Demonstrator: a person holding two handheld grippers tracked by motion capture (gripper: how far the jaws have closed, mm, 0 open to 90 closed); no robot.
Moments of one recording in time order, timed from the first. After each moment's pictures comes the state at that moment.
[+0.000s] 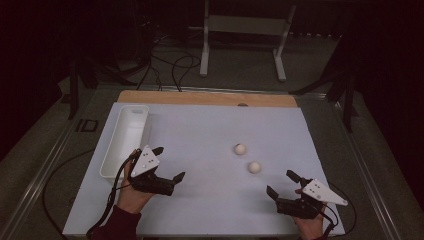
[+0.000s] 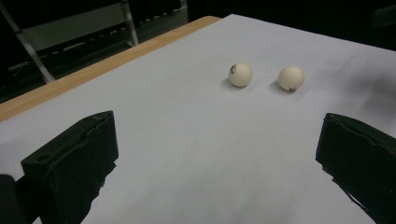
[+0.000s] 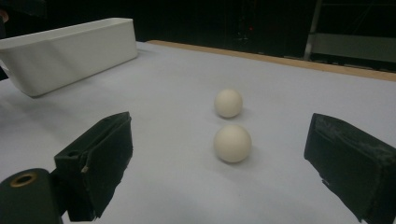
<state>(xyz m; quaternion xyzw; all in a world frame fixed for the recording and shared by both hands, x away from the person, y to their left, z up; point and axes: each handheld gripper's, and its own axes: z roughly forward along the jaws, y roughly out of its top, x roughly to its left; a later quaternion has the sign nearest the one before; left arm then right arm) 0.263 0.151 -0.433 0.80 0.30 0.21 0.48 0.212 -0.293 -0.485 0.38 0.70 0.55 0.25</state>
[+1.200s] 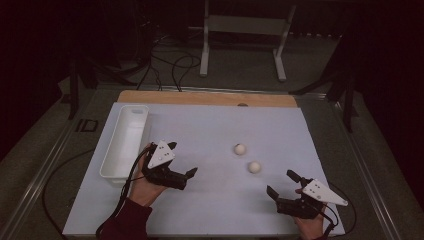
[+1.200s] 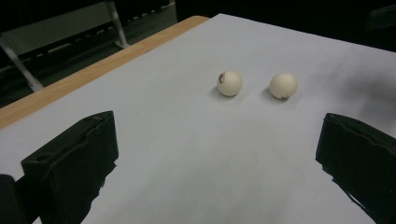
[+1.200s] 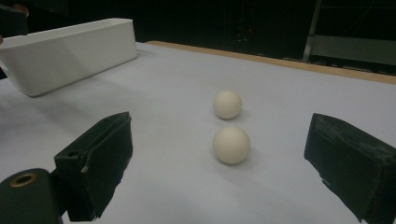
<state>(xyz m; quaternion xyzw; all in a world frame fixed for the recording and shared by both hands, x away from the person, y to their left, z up) 0.280 0.122 -0.428 0.81 0.28 0.20 0.48 0.211 -0.293 -0.484 0.38 0.70 0.55 0.25</state>
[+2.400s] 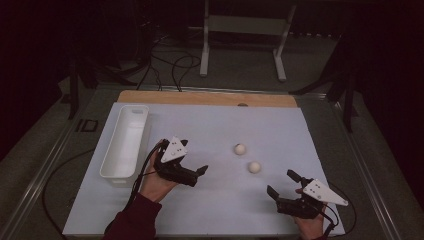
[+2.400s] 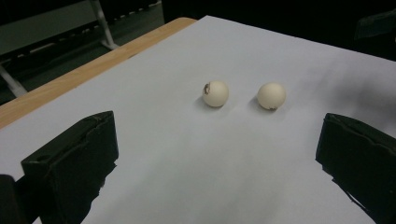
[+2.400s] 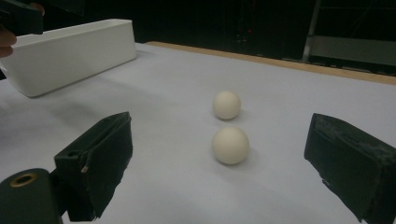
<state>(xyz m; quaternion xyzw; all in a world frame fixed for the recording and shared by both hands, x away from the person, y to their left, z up) 0.293 0.095 -0.425 0.82 0.27 0.18 0.48 0.212 -0.293 -0.484 0.38 0.70 0.55 0.25</state>
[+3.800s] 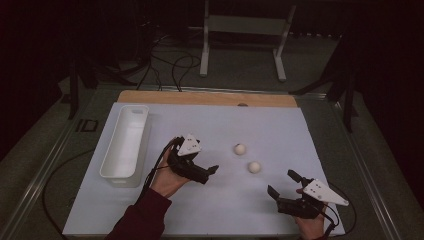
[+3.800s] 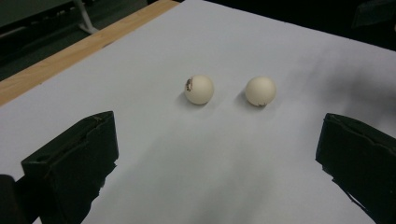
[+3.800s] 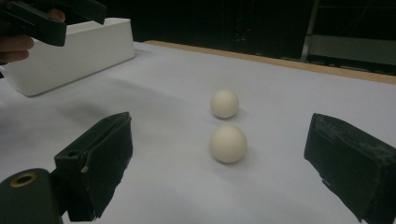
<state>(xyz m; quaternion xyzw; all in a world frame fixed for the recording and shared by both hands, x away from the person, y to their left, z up) 0.309 0.065 -0.430 0.84 0.25 0.14 0.45 0.212 -0.295 -0.484 0.38 0.70 0.55 0.26</state>
